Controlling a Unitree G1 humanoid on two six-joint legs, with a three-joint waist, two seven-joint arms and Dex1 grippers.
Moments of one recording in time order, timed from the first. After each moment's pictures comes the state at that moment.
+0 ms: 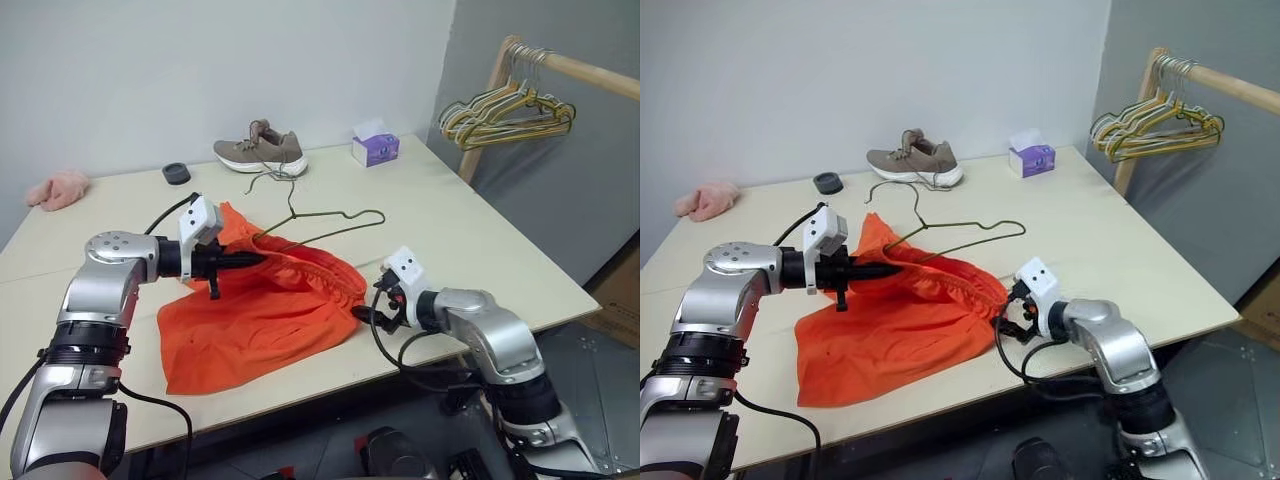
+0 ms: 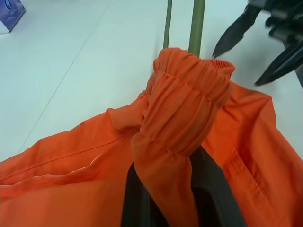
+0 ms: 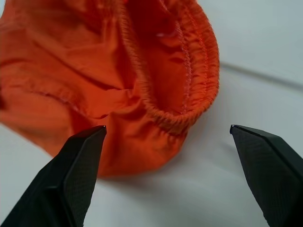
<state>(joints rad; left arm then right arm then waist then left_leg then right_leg) -0.57 0.77 0.01 0.30 -0.29 0.33 -1.32 -0.40 -0.24 0.18 -0.22 0.12 1.06 0.64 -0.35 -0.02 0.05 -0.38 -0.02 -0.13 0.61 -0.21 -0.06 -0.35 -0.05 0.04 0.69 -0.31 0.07</state>
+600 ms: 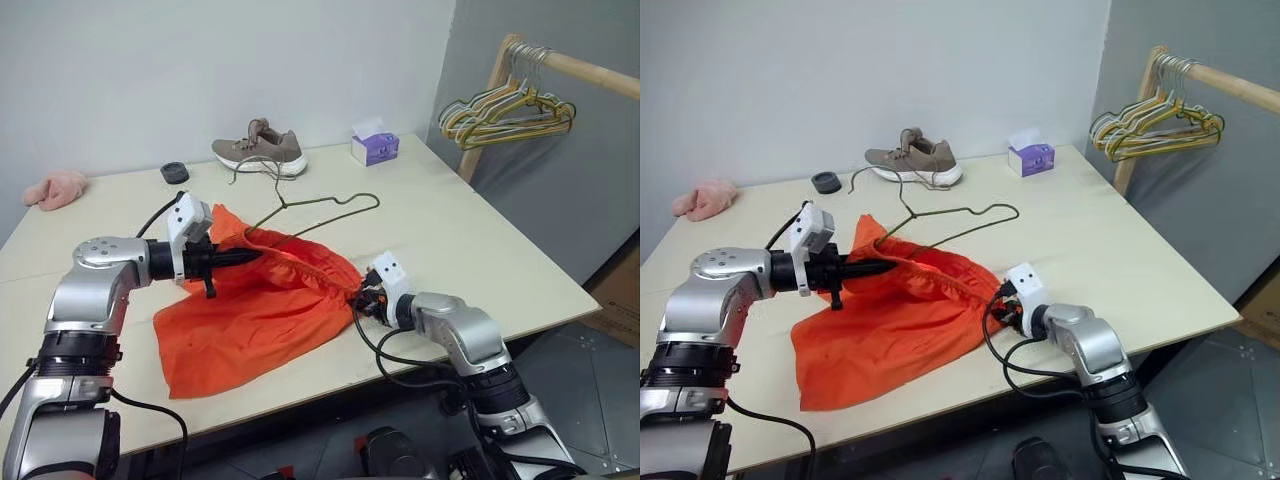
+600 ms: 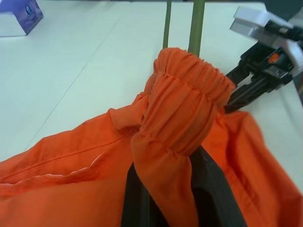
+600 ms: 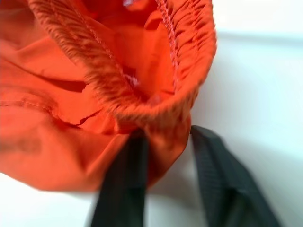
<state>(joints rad) -0.49 0.78 0.09 0.20 -0.38 0.43 -1.26 -0.43 -0.19 0.23 -0.04 0.13 0.89 0.52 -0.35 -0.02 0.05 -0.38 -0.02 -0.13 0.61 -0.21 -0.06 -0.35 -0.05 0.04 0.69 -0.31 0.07</state>
